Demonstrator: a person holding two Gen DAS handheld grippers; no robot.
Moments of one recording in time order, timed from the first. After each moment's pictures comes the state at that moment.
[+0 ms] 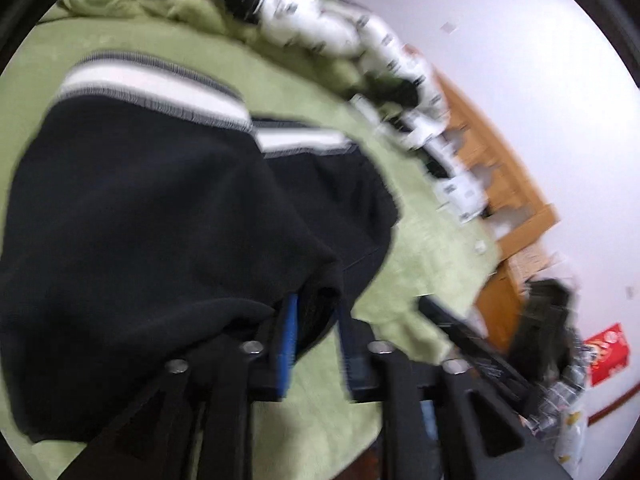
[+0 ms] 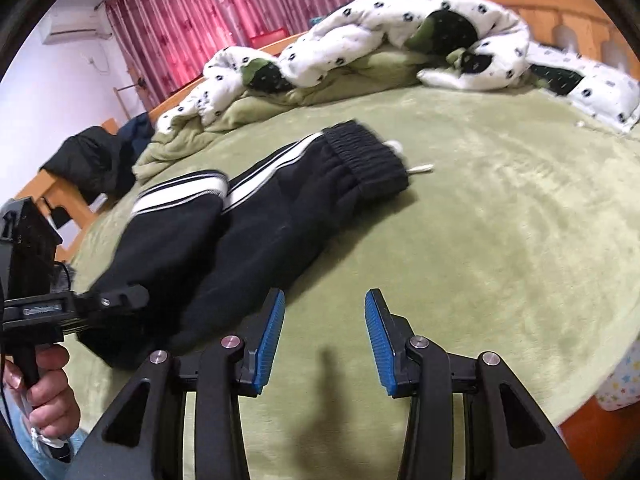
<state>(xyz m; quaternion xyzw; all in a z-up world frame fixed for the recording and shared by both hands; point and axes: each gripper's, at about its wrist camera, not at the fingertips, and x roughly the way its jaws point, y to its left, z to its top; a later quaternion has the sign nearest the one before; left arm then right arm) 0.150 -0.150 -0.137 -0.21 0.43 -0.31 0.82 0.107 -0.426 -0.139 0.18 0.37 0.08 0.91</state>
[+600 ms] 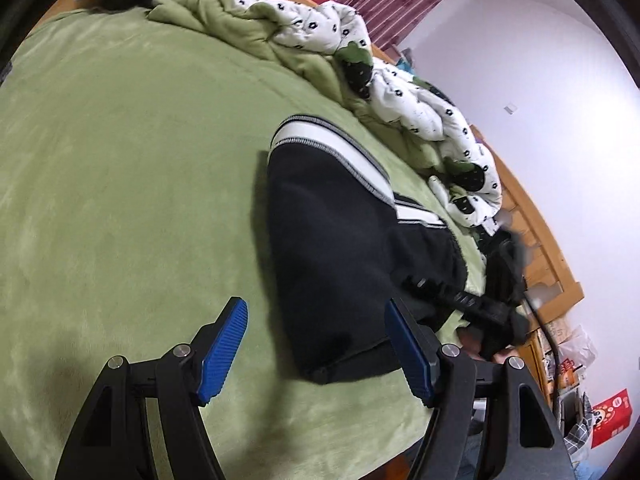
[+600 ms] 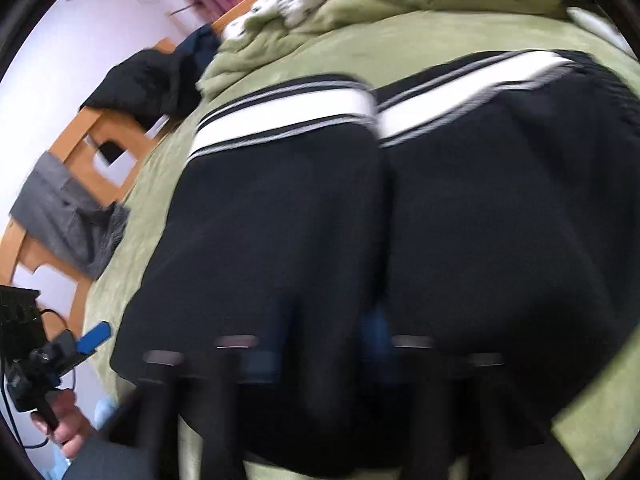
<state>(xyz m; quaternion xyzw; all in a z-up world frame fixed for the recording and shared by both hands) 0.095 0.000 -0.146 -0.27 0.40 -0.15 0.86 0.227 -0.287 -0.153 0.13 0.46 0.25 0.84</state>
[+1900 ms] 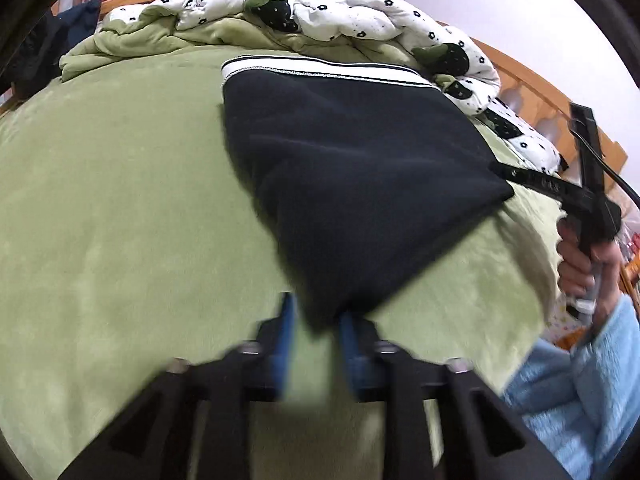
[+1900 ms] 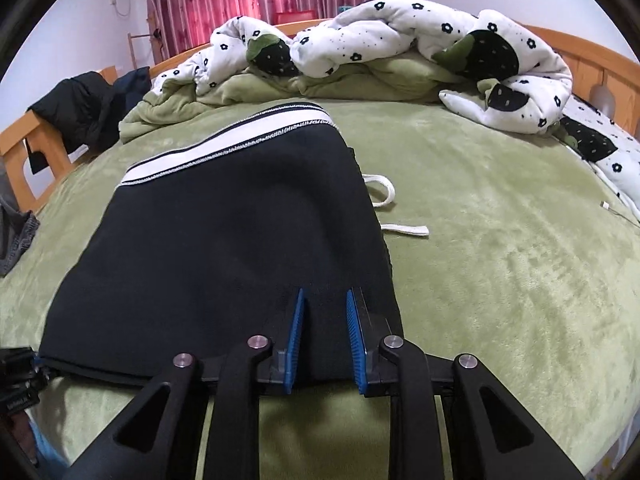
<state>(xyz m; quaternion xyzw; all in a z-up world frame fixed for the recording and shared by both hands) 0.103 -0.149 -0.170 -0.05 0.44 -0.16 0.88 0.187 -0.460 -0.146 0.07 0.38 0.07 0.92</state>
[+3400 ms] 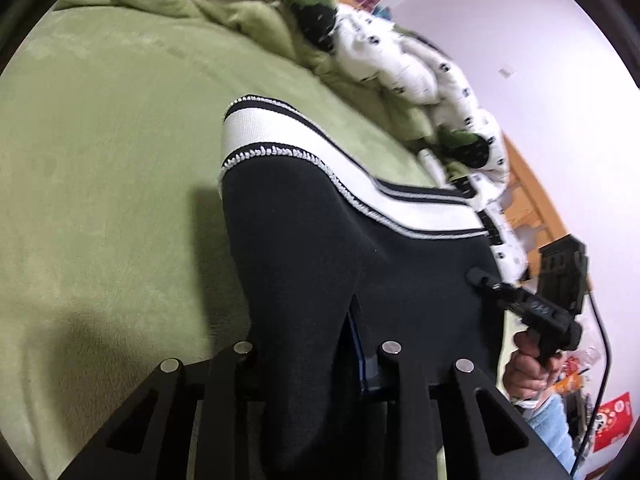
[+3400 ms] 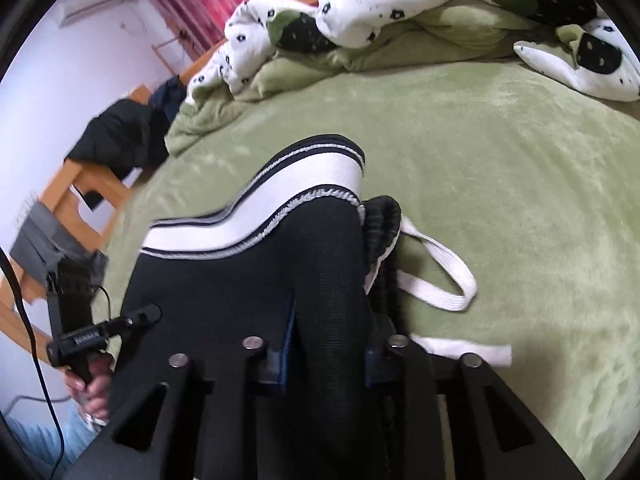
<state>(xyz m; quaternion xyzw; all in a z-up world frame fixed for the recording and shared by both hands) 0.277 -0.127 -0.155 -0.25 0.44 -0.21 0.84 0.313 -0.471 -0.131 0.16 0.44 0.19 0.86</state>
